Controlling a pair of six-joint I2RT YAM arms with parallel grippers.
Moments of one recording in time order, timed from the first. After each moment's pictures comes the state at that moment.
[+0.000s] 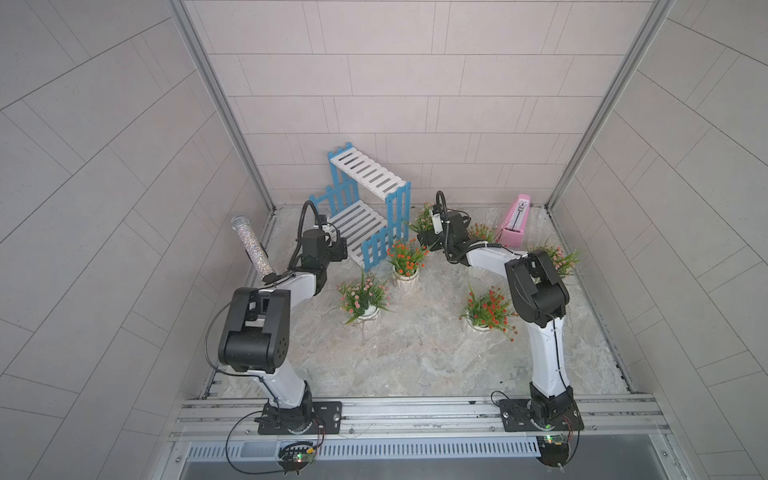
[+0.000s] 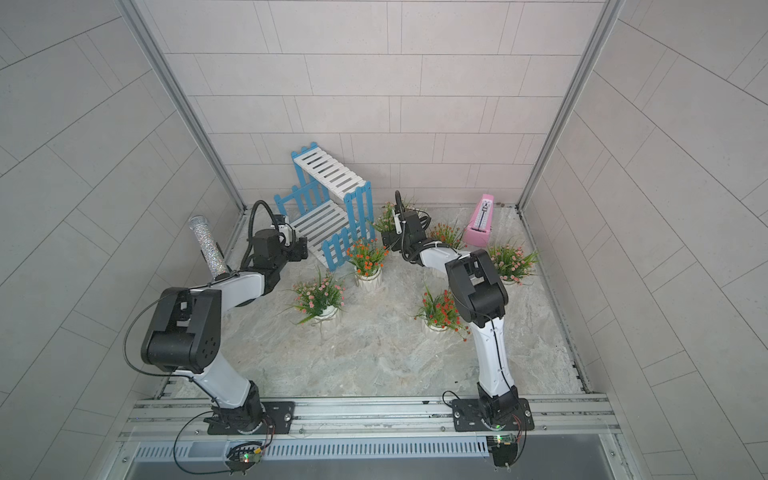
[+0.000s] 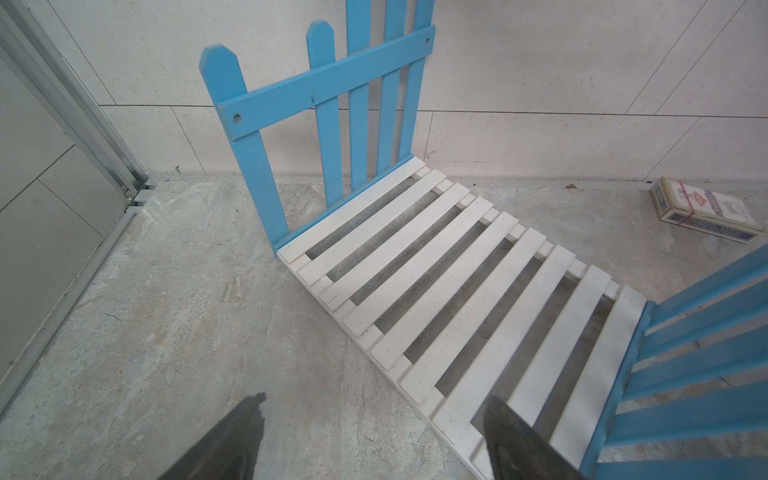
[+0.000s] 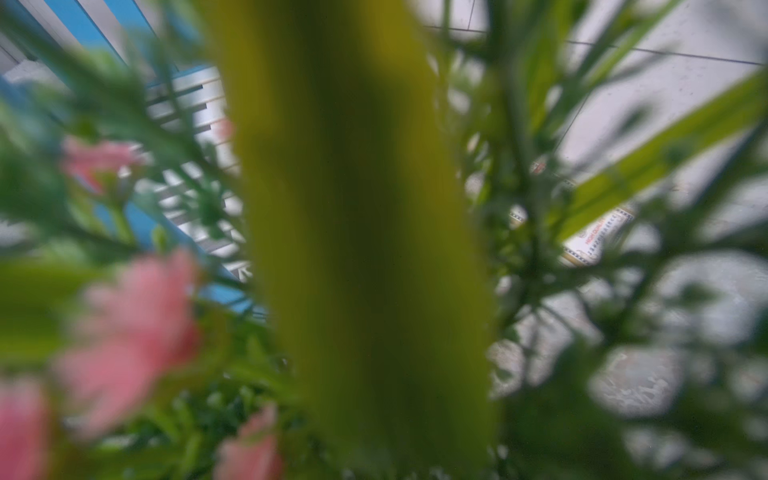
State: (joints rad) left arm -0.07 1.68 0.87 0.37 -0.04 -0.05; right arm 0.36 2.15 1.49 0.08 0.01 0.09
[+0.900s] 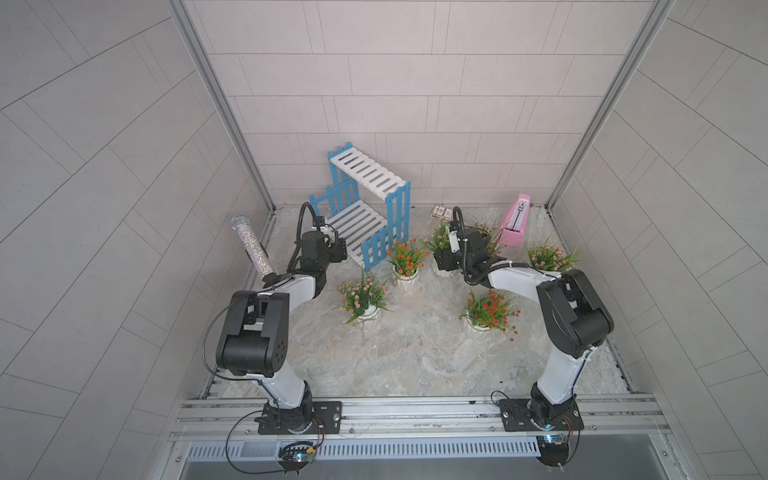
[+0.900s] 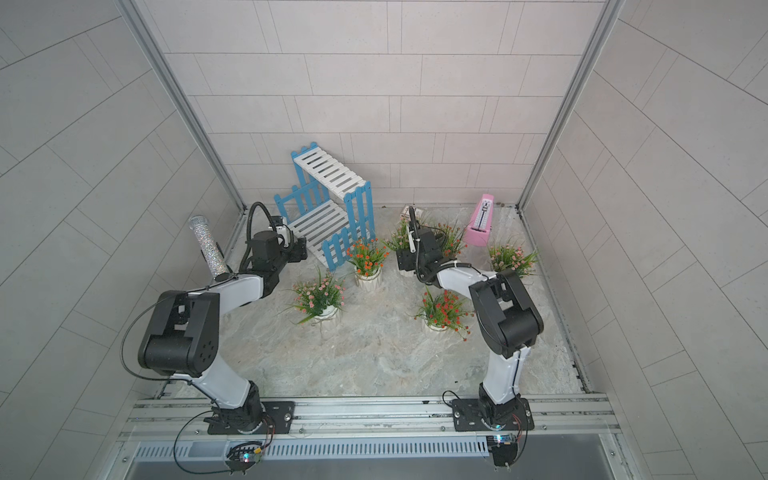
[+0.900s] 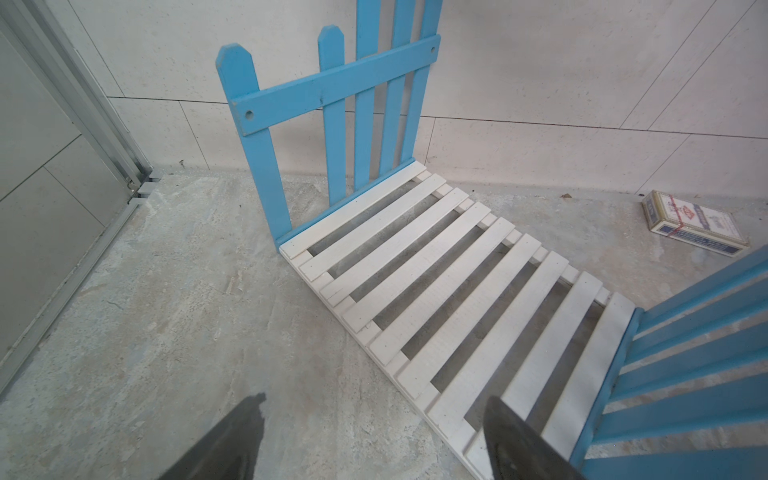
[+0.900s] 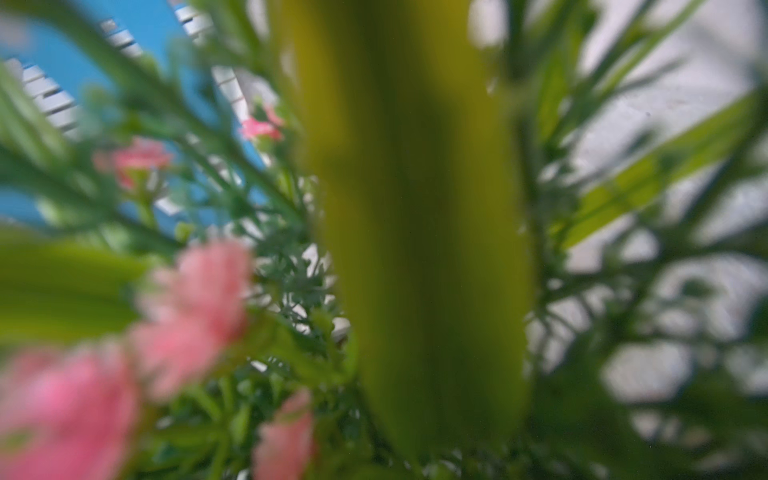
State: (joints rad) left arm -0.07 1.64 0.83 0.39 -0.04 -0.09; right arm 0.37 1.75 1.04 0.06 0.04 0.15
